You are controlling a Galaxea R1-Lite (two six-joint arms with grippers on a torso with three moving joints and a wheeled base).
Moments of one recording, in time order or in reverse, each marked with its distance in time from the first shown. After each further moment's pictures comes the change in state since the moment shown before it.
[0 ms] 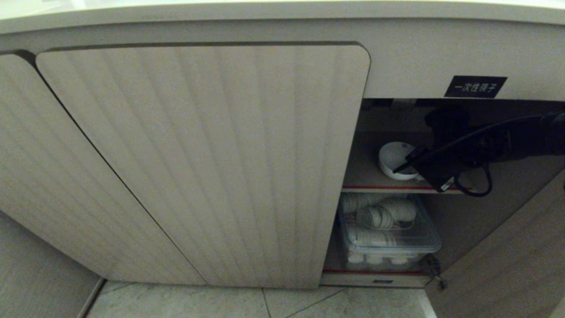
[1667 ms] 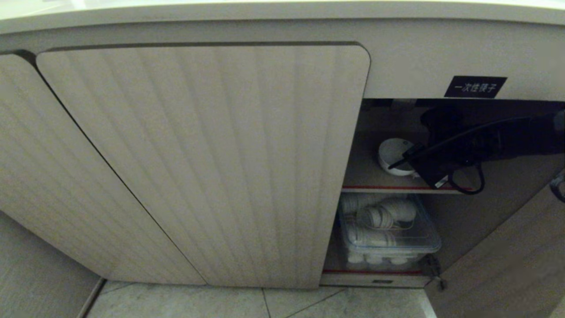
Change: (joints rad) left arm 0.000 0.000 0.000 0.000 0.000 0.000; right arm 0.001 0.050 -0.057 -0.004 -0.018 0.047
